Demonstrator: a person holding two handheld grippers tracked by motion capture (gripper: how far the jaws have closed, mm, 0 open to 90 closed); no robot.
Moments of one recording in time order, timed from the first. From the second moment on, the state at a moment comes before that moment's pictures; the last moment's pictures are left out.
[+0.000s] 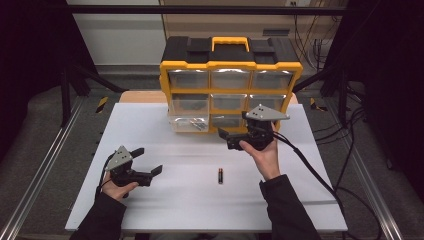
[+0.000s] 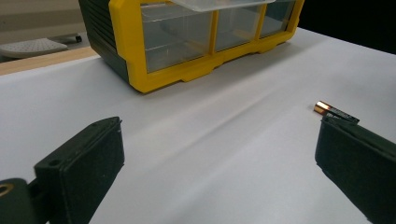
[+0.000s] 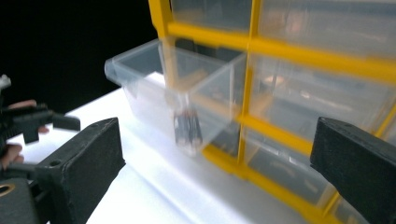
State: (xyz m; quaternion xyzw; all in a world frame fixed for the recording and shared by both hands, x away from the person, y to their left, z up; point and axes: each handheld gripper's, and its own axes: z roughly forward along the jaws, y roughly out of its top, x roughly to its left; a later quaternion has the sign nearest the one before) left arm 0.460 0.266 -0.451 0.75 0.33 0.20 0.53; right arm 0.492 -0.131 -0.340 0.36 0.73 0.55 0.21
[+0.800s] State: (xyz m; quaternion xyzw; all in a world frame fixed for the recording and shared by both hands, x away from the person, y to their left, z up) left arm 0.459 0.267 -0.450 0.75 0.33 0.20 0.53; right arm 0.473 -0.123 -0.431 0.39 0.78 0.46 0.18
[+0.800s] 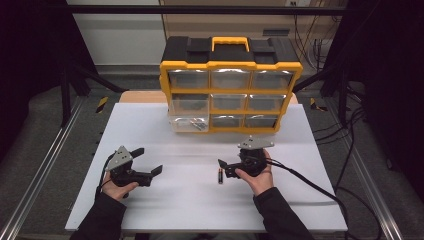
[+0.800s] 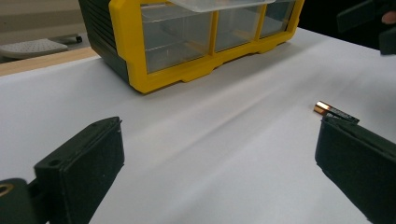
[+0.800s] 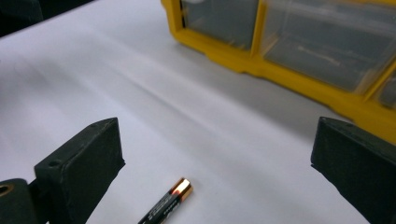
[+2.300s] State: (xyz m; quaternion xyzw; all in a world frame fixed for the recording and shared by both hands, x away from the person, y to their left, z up) left arm 0.459 0.266 -0.450 0.75 0.33 0.20 0.53; right arm 0.472 -0.100 -0.479 0.36 0.86 0.36 0.10
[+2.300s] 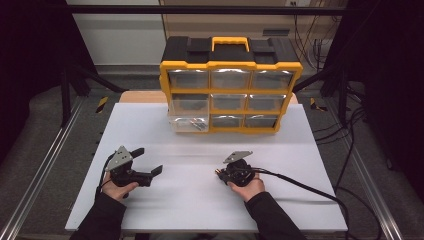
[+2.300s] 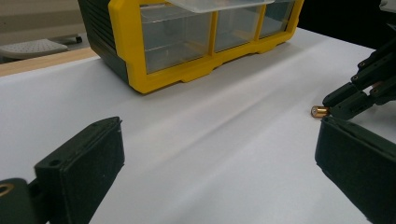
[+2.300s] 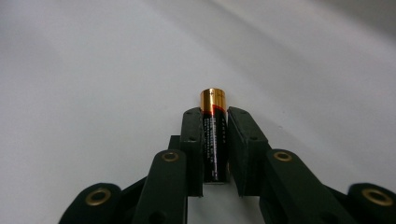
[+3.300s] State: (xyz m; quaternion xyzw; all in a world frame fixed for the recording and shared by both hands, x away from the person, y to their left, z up) left arm 0.459 0.266 -0.450 0.76 0.33 0.21 0.53; right arm 0.470 -0.116 -0.414 0.33 0.83 0.43 0.12
